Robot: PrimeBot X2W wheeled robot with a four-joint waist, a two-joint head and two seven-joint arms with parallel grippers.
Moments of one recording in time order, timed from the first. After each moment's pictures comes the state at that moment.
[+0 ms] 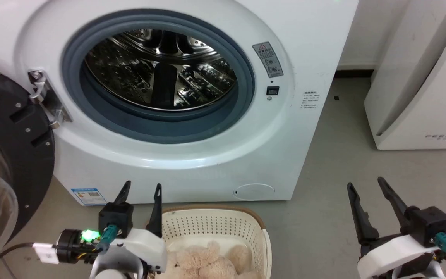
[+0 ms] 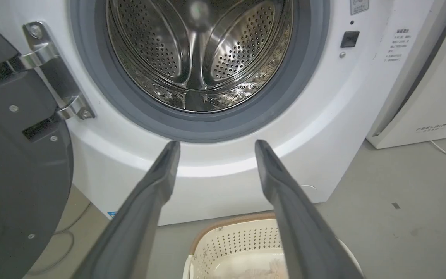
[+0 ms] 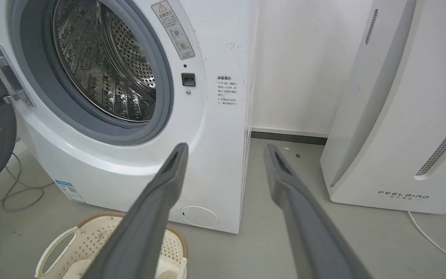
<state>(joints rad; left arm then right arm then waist) -0.08 0.05 -0.06 0.13 0.01 0.01 -0.04 -0.01 -0.05 -0.01 -0.01 0.07 0.13 -0.04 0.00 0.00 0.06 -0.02</state>
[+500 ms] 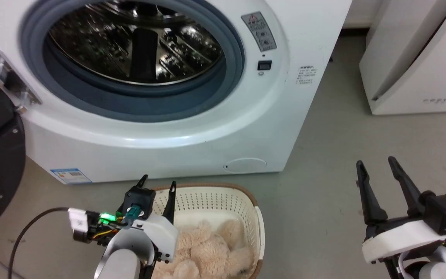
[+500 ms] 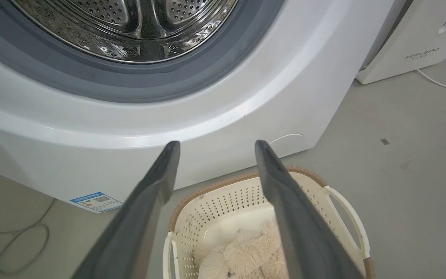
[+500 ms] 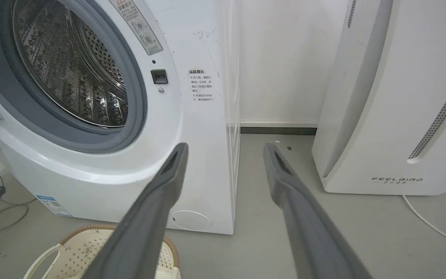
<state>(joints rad) -0.23 0.07 -0.14 0.36 0.04 -0.01 -0.05 -0.06 -0.05 -0.03 -0.03 0.11 0.13 -0.07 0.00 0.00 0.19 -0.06</state>
